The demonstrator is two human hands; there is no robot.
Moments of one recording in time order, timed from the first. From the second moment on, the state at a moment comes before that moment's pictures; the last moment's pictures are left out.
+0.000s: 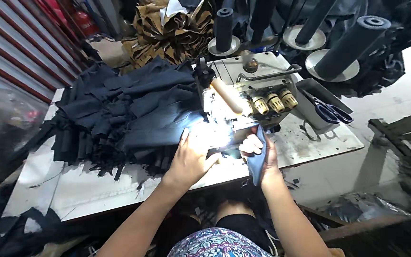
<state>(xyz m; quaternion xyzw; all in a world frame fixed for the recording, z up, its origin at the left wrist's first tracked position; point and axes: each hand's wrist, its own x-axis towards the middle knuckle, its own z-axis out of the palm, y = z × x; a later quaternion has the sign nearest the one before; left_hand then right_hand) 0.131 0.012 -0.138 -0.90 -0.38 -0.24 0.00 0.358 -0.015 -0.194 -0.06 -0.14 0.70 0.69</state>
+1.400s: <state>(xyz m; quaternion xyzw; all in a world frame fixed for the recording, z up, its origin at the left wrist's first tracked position) 0.118 -0.006 -0.144 -0.89 -0.39 -0.22 0.03 0.334 -0.013 -0.181 -0.17 -0.18 0.72 0.65</state>
